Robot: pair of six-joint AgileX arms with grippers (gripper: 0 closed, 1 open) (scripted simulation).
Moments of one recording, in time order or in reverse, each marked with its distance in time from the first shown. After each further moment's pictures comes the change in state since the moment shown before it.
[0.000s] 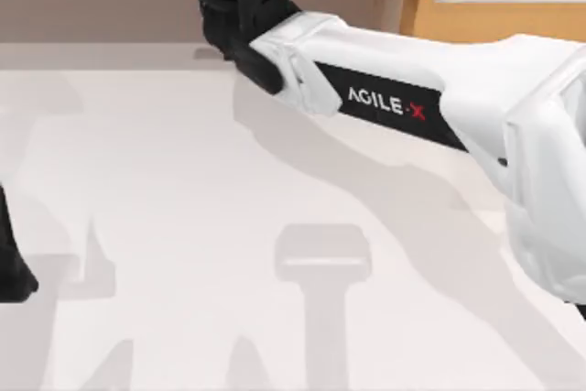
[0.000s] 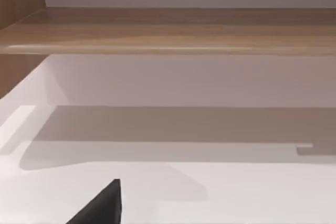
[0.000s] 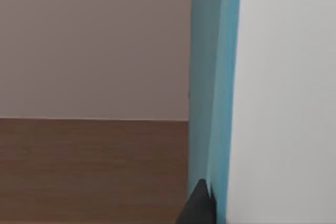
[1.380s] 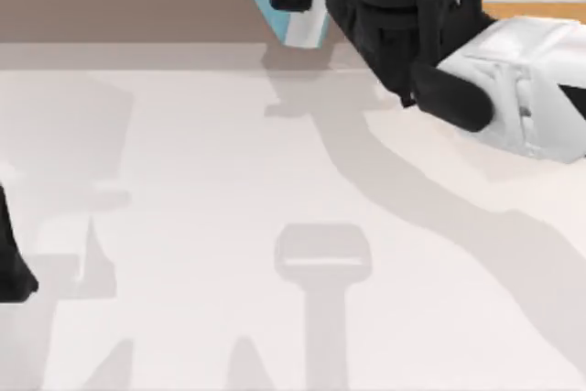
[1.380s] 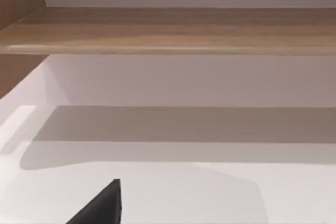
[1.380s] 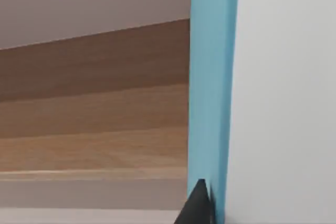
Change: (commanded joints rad) left arm 0.000 0.000 0.000 0.000 0.000 0.000; right arm -0.019 -0.742 -0.797 -0.221 -0.327 0.430
